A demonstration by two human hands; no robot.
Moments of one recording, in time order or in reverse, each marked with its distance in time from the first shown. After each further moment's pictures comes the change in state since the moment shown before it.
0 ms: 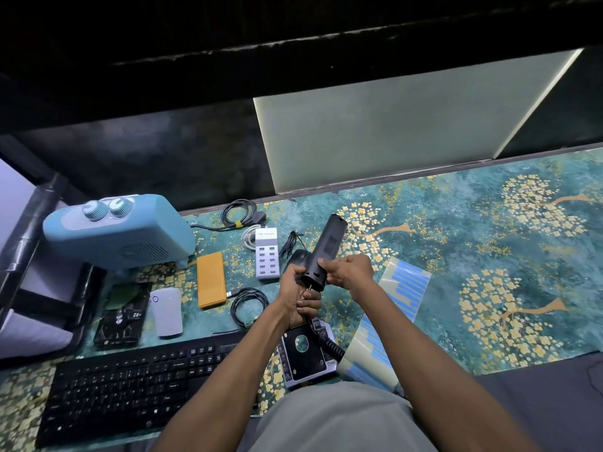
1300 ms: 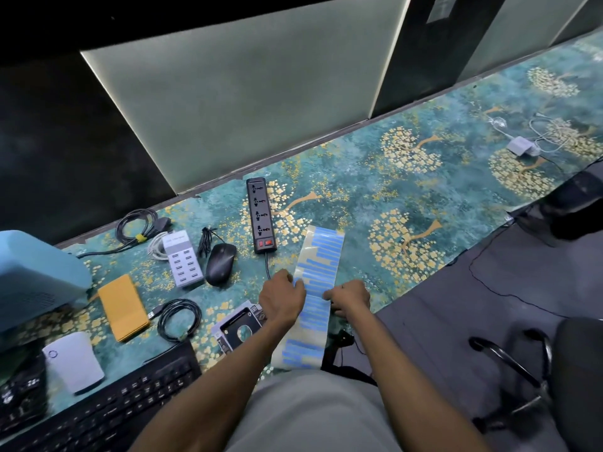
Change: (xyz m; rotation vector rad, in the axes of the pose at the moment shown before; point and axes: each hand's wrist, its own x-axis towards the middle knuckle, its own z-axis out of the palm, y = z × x) left_hand 0.027 -0.100 0.065 1.554 0.542 0.541; right_hand -0.058 0.107 -0.118 -0.213 0.370 0.332
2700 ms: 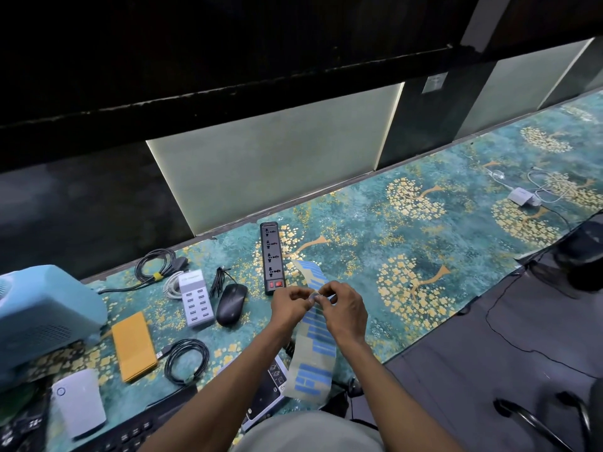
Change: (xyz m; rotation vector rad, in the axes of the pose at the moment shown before) left_hand 0.039 0.023 -0.032 -0.712 -0.178 0.047; right_hand -0.015 -0.043 0.014 -0.143 0.349 -0.780
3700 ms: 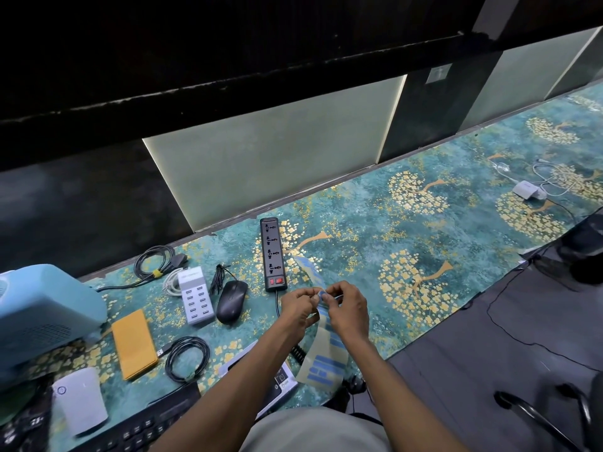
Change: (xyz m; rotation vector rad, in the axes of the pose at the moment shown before) left_hand 0.006 -0.004 0.025 -0.325 -0.015 -0.391; right_hand 0.006 0.016 0.005 0.131 -0.063 0.110
